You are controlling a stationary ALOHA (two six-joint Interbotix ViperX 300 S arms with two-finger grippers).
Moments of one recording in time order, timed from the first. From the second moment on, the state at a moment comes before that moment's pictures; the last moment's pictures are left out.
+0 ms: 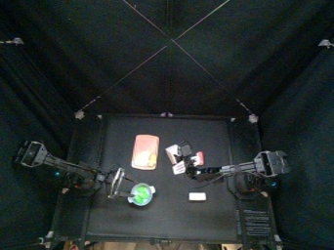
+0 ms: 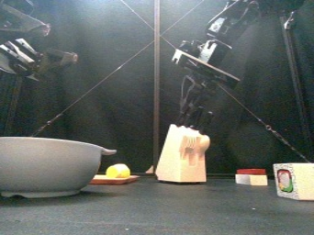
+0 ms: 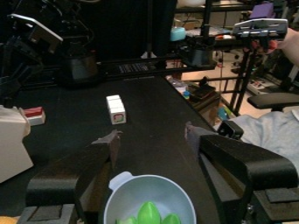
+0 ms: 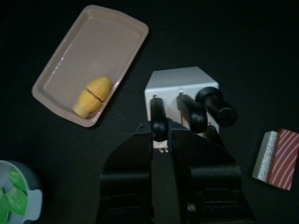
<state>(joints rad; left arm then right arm) -0.21 -0.51 1.31 0.09 -0.79 -0.06 0.07 -0.06 0.47 -0.93 0.87 1.78</state>
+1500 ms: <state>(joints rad) -0.20 -0.52 1.31 0.09 -0.79 -0.06 0.29 -0.39 0.54 -1.11 1.01 1.79</state>
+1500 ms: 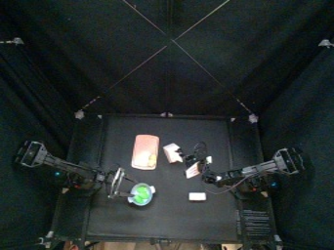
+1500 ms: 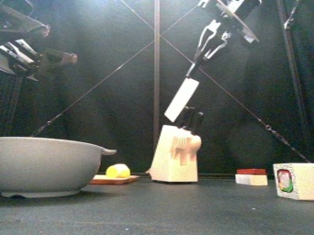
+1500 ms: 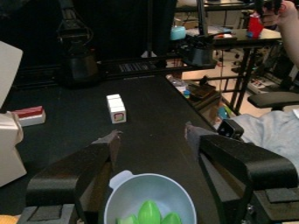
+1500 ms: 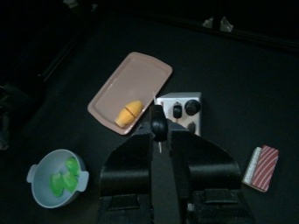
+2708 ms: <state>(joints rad) 0.00 -0.52 1.24 -0.03 -0.86 0.02 0.35 -0.41 0.74 -2.06 0.67 2.32</state>
